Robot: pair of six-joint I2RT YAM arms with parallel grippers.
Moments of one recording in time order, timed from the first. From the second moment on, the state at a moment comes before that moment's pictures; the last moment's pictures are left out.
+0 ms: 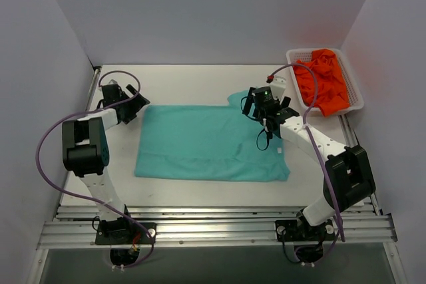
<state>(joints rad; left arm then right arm) 0.11 1.95 1.20 0.06 0.20 -0.70 0.45 1.54 1.07 -0.25 0.49 0.55</state>
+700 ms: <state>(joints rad) 0.06 2.04 1.27 0.06 0.25 -0.70 0.42 1.55 1.05 -0.21 0.49 0.55</state>
